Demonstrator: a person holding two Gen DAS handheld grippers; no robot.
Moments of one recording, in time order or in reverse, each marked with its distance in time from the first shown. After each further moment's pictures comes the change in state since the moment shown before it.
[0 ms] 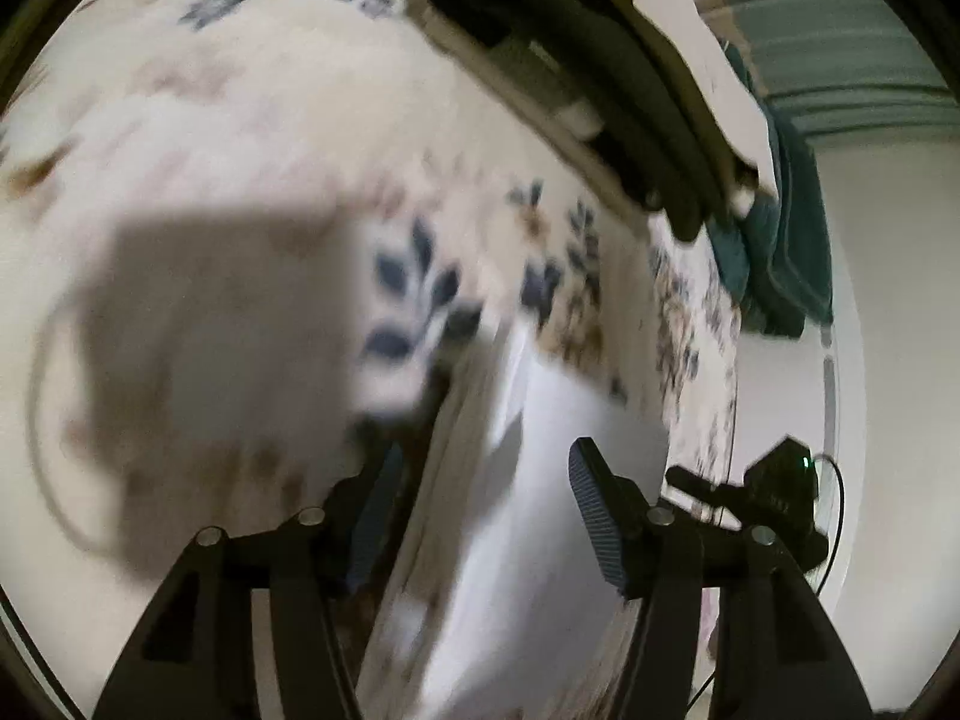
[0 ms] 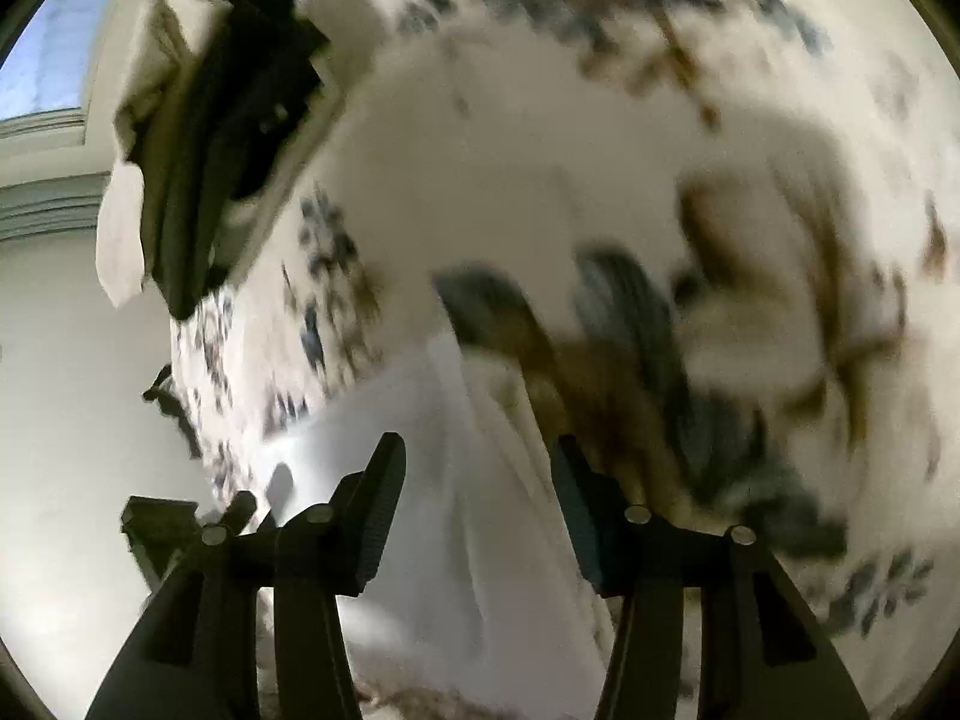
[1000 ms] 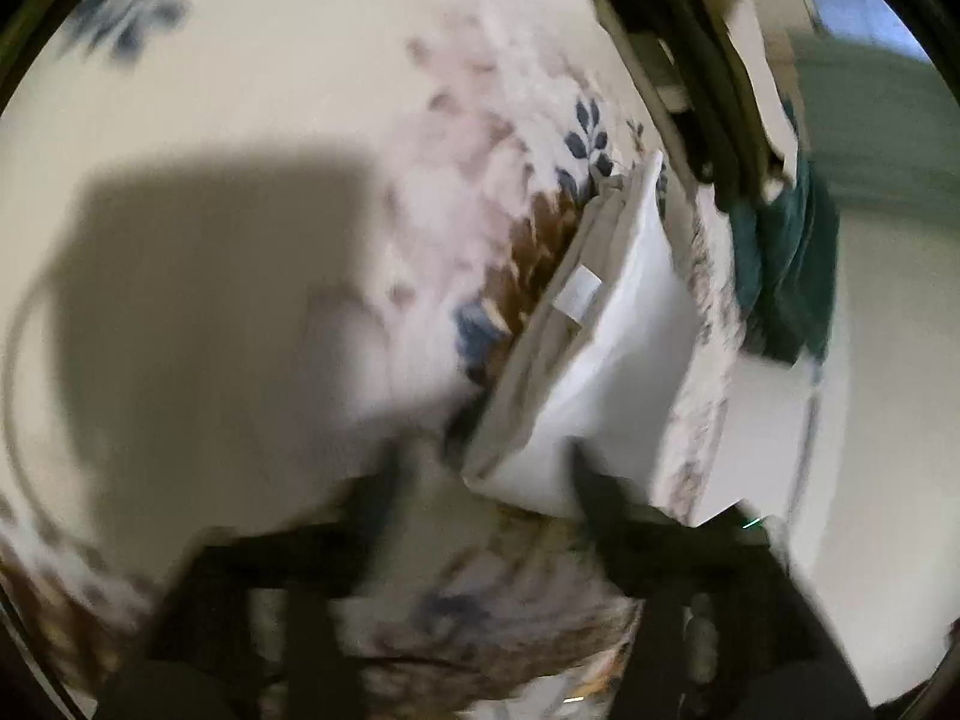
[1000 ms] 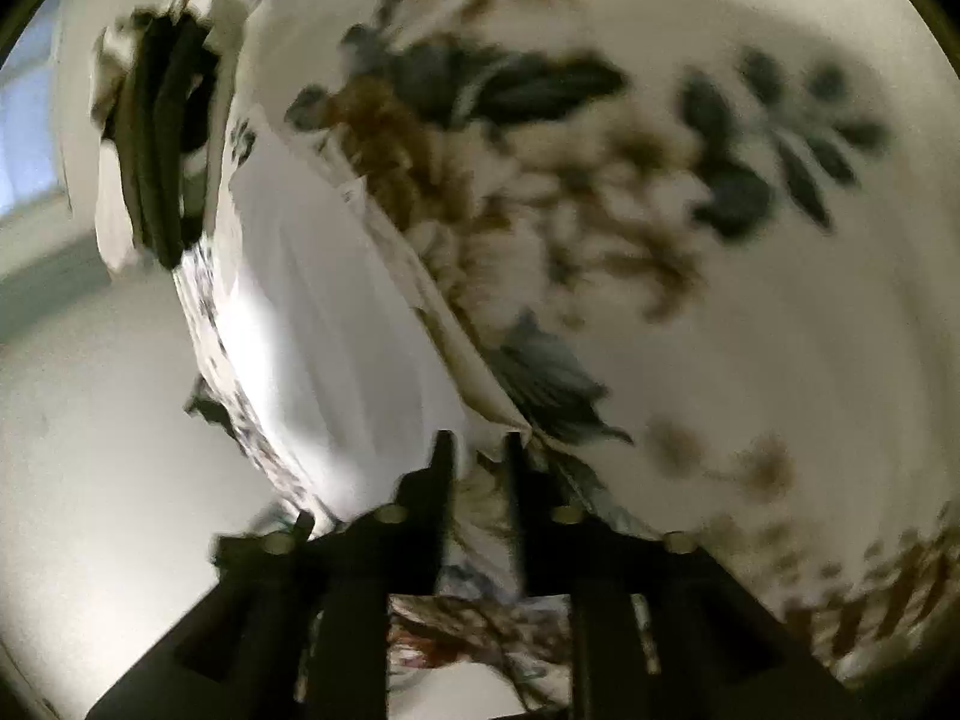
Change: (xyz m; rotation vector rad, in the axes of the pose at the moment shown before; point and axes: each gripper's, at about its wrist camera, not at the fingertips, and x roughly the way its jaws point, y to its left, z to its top) left arm -0.053 0.070 -0.136 -0.307 -0.019 -0.085; right arm -0.010 -0.090 -0.140 0.276 0.077 0.133
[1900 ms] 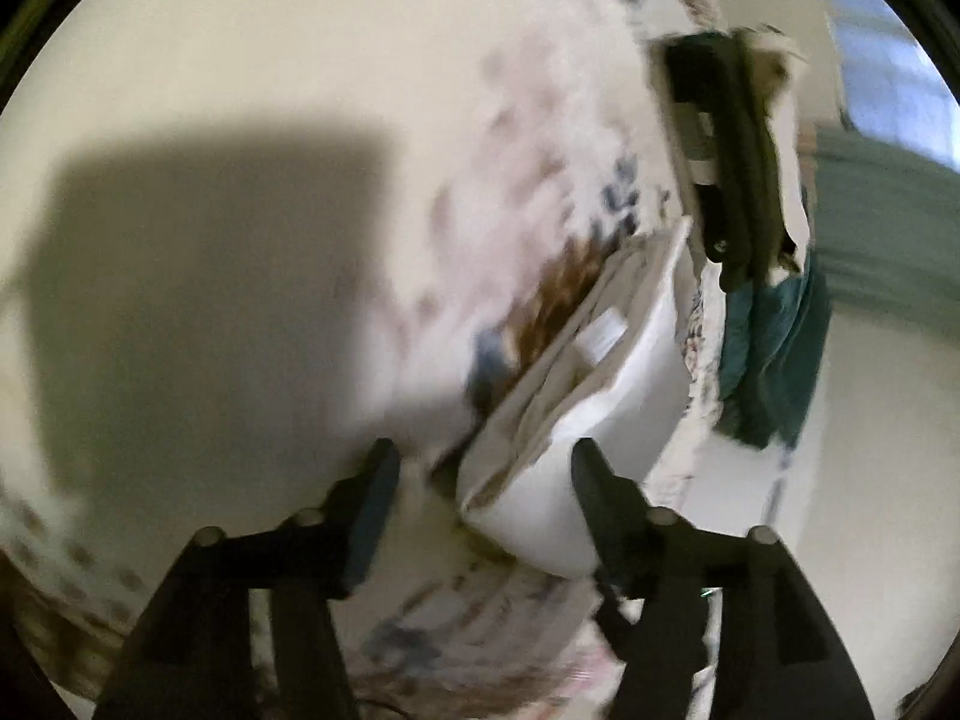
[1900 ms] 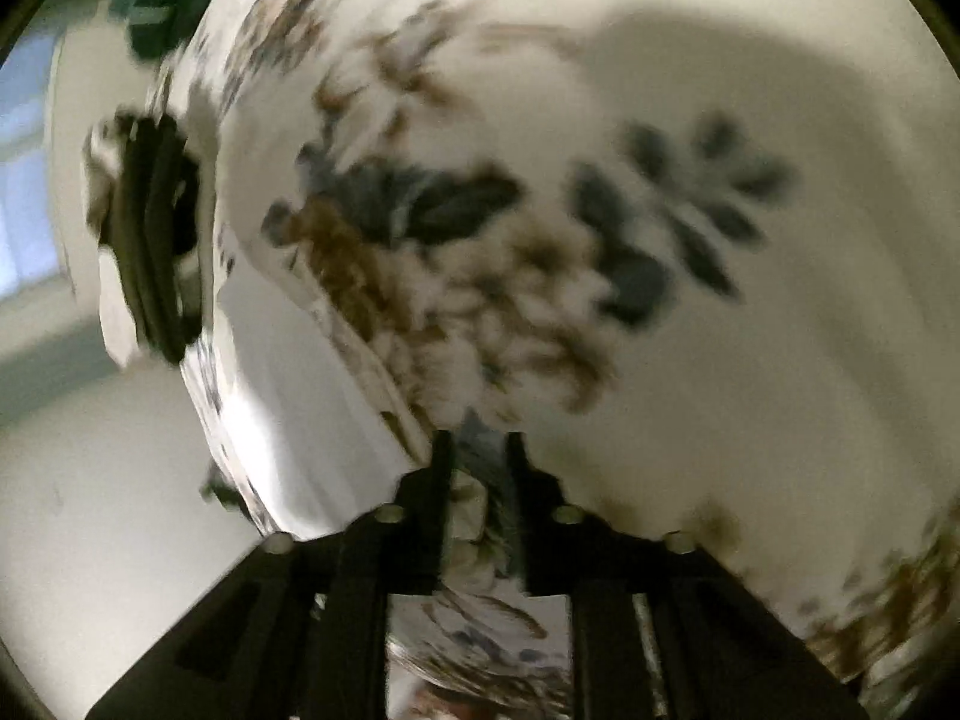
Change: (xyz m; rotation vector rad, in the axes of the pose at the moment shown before) left arm 0.005 0.000 0.009 -0.087 -0.113 0.002; right arm -0.024 -0.014 0.025 0.020 -0.155 -0.001
